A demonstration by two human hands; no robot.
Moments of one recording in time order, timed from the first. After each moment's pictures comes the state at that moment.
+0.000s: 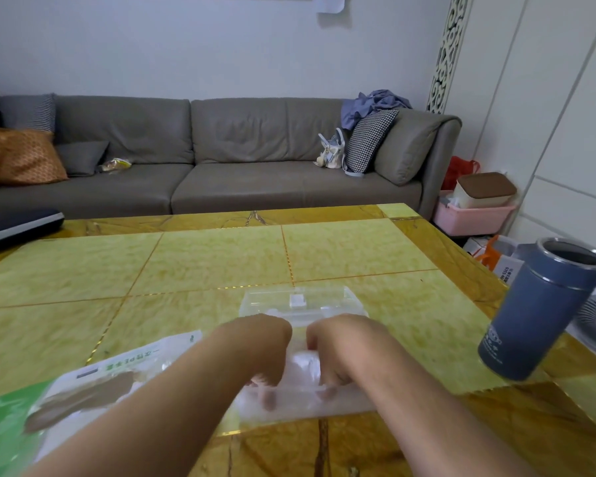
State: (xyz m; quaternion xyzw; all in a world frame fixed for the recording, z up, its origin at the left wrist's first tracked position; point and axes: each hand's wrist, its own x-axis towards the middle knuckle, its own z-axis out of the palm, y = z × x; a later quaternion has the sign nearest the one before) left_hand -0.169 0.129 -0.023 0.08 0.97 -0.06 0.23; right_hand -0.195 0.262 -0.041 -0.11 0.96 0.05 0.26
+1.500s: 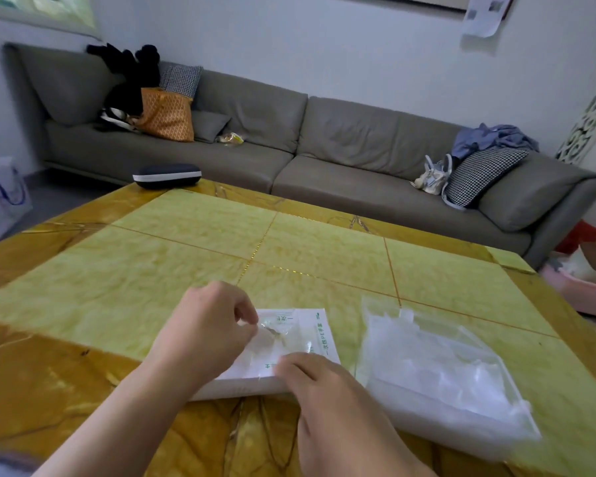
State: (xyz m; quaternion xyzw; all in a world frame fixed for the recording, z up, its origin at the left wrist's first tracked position) left_hand -0.054 -0.075 -0.043 -0.16 0.93 0.29 -0.16; right_hand -0.075 0.129 -0.066 -0.42 0.90 -0.14 0.07
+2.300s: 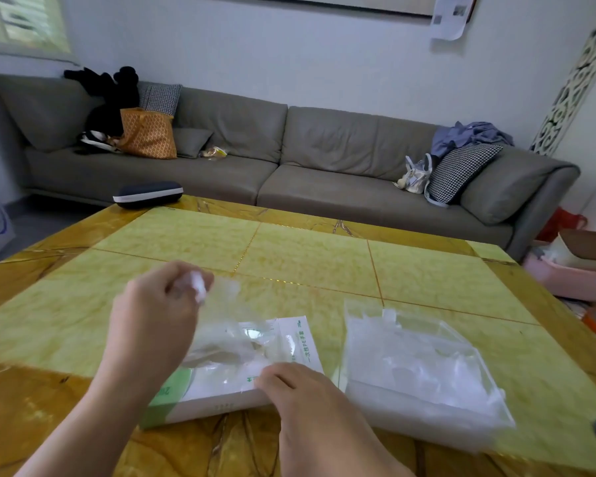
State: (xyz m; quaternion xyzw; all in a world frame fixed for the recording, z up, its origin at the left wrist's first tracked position) left_hand -0.044 -0.072 -0.016 -0.21 0.81 0.45 -0.32; right_hand -0.077 0.133 -0.063 -0.42 0.89 -0.16 0.09
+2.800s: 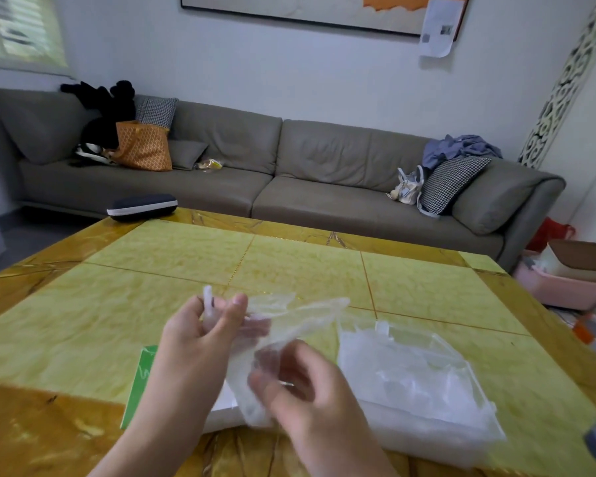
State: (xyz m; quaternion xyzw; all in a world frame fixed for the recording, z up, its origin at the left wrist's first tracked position) left_hand -0.045 -0.015 -0.012 -0.14 0.63 0.72 -0.26; right_hand -0.068 0.133 -0.037 -0.23 0.75 -0.61 0.12
